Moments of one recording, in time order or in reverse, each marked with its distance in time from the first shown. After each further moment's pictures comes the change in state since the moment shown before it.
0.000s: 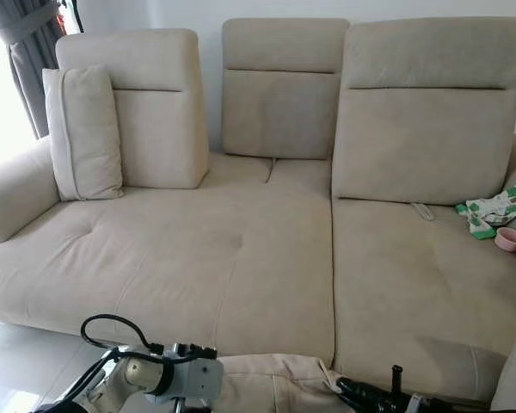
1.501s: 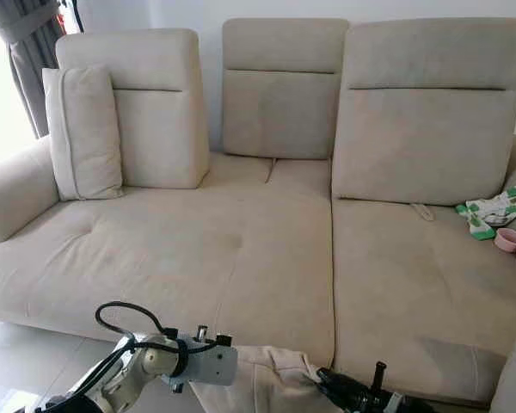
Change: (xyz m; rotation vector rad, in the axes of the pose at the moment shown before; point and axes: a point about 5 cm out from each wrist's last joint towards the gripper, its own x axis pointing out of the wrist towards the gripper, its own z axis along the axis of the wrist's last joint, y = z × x) left arm -0.005 0.024 0.022 0.116 0.072 0.158; right arm 0.021 0.000 0.020 0.104 -0.059 -0.124
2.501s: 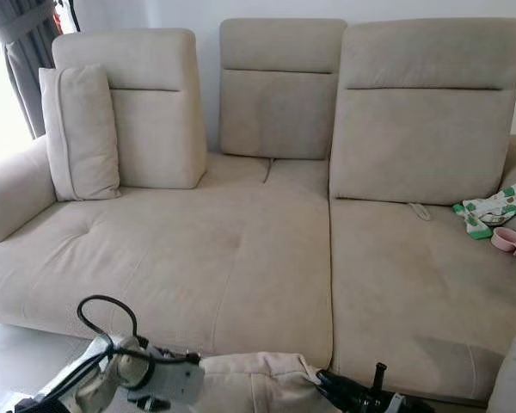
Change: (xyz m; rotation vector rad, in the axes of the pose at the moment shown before) left arm -0.024 -0.021 -0.034 0.017 0.236 -0.278; right arm -0.002 -0.001 0.004 -0.013 -0.015 0.002
